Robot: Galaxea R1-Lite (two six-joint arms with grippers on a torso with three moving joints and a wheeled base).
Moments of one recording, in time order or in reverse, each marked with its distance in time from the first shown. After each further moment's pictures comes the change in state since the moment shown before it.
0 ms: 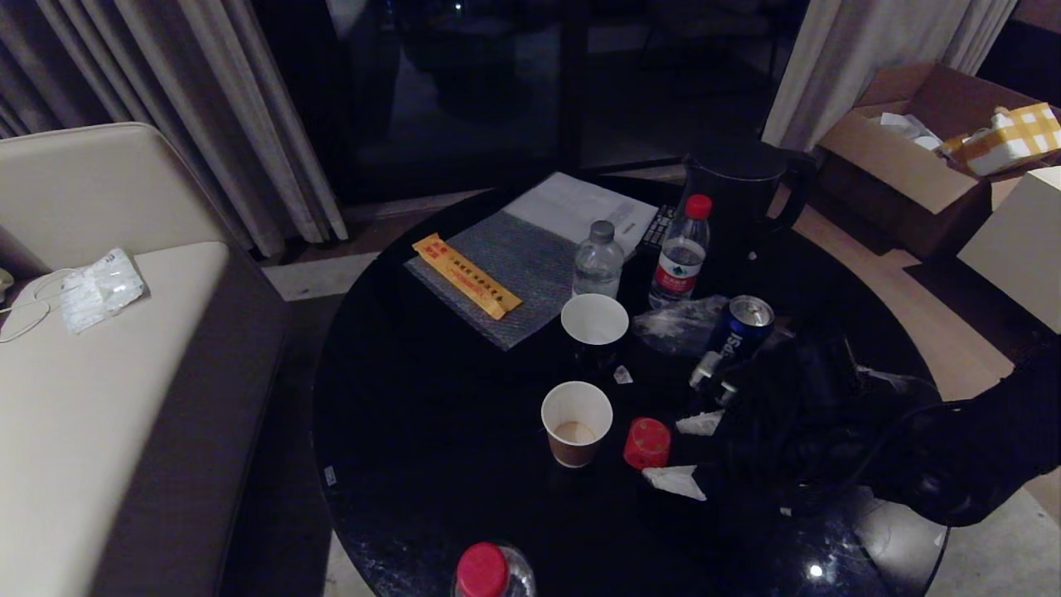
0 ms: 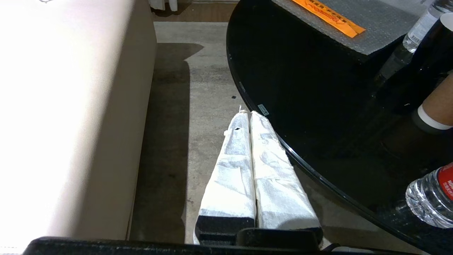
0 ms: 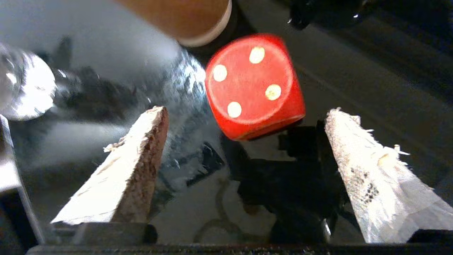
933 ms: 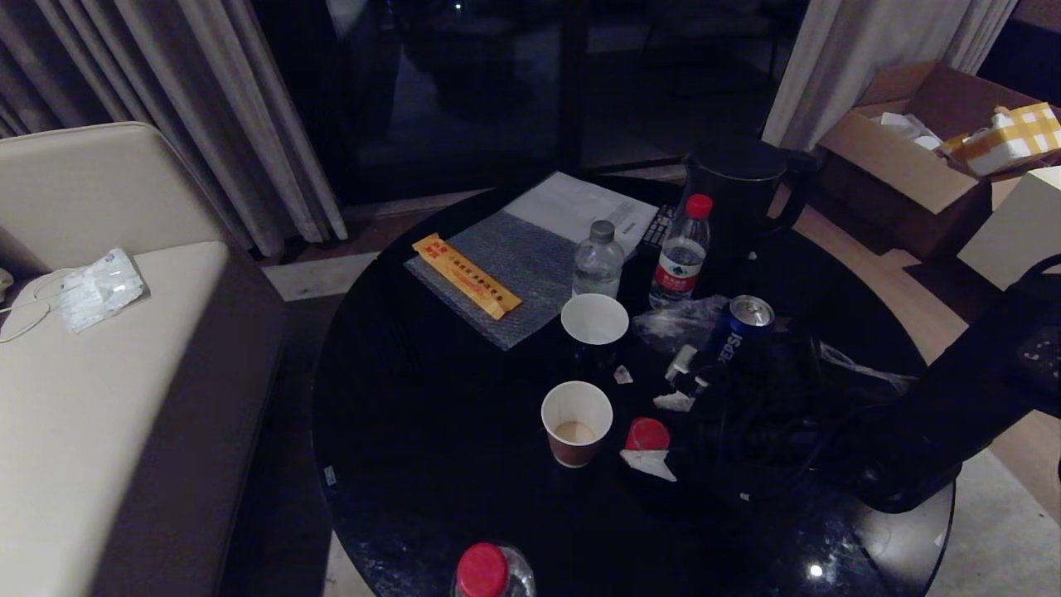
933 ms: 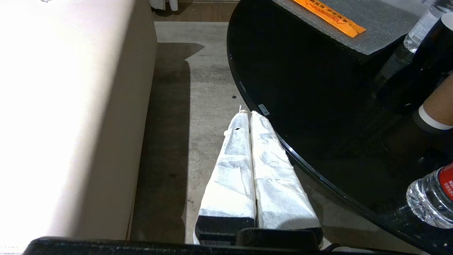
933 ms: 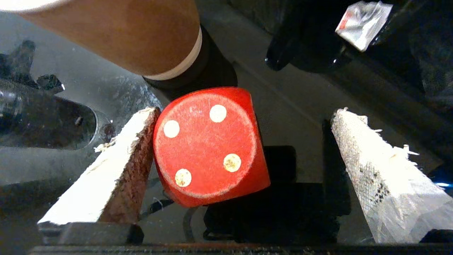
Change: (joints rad) left arm 0.000 0.000 0.000 0.000 0.000 0.000; right arm 0.001 0.140 -0.079 -0.161 0.002 -0.061
